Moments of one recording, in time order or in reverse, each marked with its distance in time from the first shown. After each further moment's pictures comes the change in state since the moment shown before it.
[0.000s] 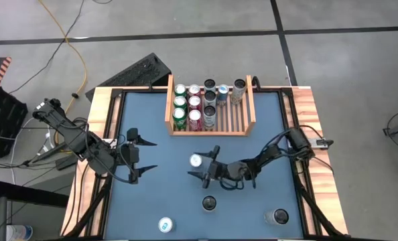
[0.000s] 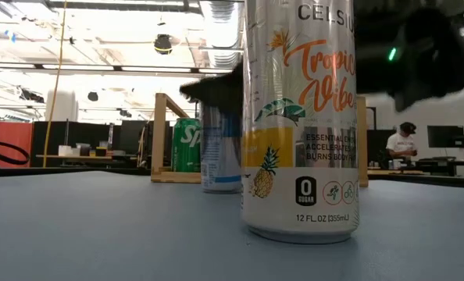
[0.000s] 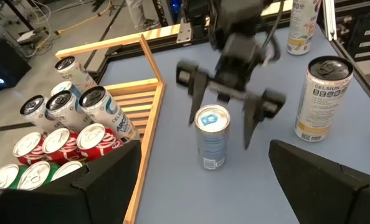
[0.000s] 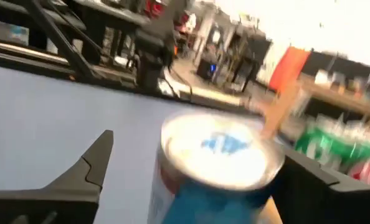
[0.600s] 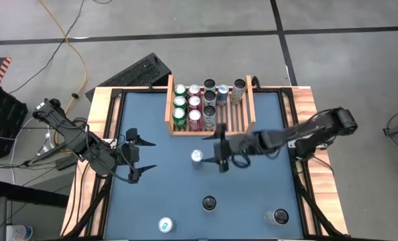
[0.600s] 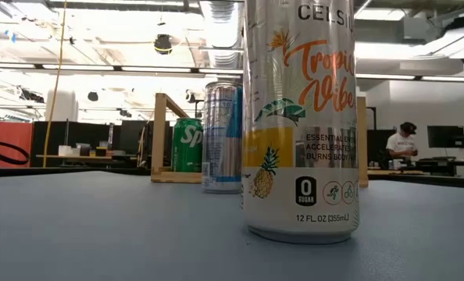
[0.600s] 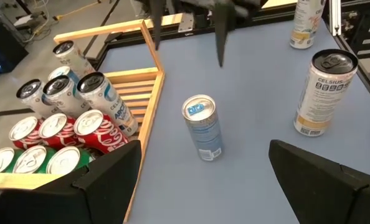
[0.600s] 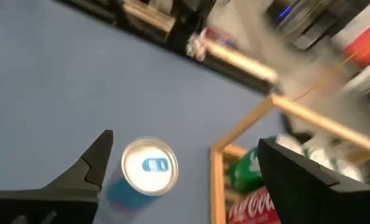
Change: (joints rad) left arm 0.000 0.000 0.000 -0.047 0.006 -0.070; right arm -0.141 -0.611 0.205 -1.280 -0.333 -0.001
